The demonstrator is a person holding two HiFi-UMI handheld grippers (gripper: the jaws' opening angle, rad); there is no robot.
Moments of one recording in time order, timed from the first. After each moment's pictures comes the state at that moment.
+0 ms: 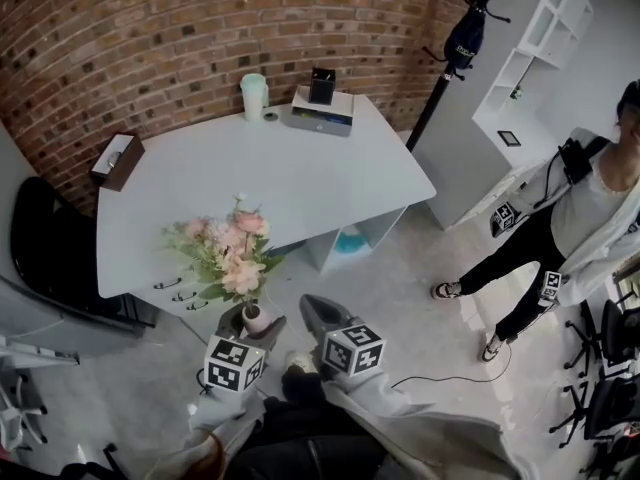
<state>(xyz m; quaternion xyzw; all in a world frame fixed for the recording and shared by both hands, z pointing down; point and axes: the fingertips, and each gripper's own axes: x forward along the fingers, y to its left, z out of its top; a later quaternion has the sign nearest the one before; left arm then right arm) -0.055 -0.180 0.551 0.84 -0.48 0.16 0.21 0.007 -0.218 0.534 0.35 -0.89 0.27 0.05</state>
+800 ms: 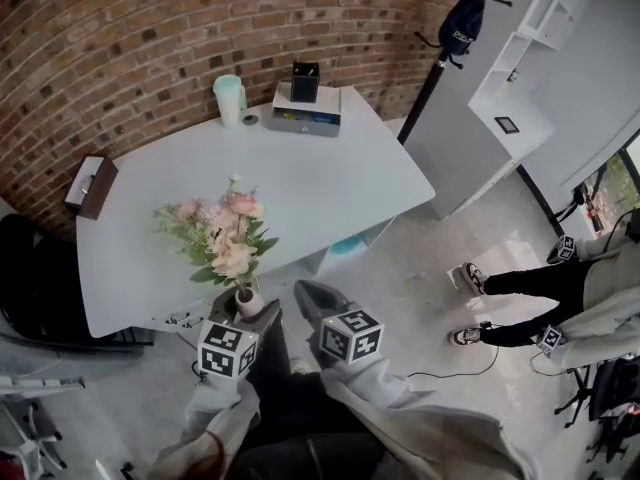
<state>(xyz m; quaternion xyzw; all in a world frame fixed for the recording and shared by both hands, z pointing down) -0.069 -0.313 0.560 0.85 -0.46 0.17 0.20 -0.004 -0.339 0.538 0.36 -0.89 0.28 0.05</state>
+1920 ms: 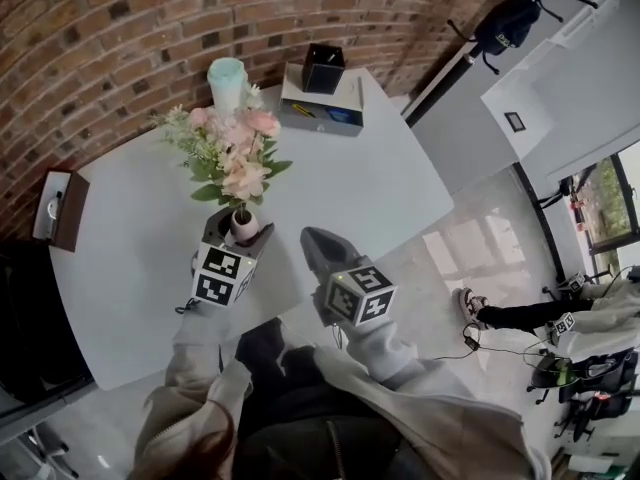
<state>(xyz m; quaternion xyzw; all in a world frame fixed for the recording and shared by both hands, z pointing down) -0.168 -0.598 0.572 0.88 -0.42 0.18 0.12 -0.087 -0.567 0.527 0.42 -0.87 0.24 0.08</state>
